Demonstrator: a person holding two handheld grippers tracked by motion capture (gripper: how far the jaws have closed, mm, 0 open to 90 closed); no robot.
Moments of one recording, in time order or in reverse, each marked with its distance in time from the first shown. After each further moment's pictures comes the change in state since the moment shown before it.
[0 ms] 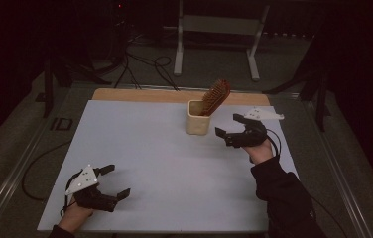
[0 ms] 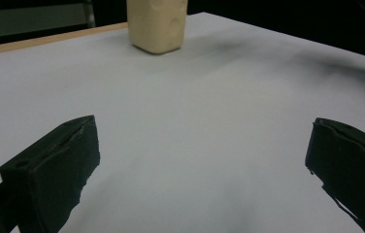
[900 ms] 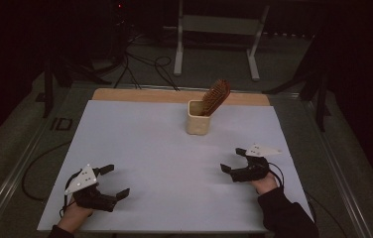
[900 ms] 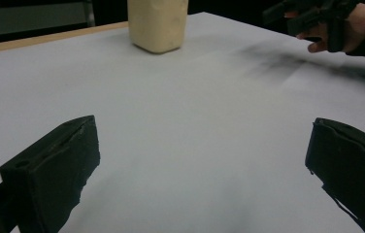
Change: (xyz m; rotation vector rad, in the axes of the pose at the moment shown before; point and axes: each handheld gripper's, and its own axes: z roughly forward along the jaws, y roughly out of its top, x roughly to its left) left arm 0.001 0.000 -0.001 0.002 0.000 -0.005; right arm 0.006 -0.105 -0.017 0.122 0.056 -0.007
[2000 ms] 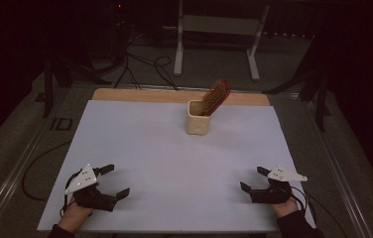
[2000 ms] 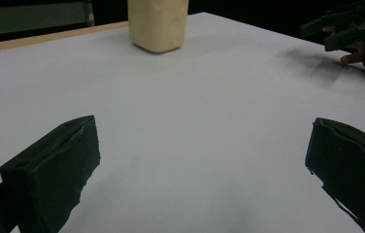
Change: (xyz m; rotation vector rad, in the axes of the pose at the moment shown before) left arm 0.001 -0.001 0.001 -0.001 -0.002 -0.005; right arm 0.008 -0.053 -0.060 0.005 -0.115 0.035
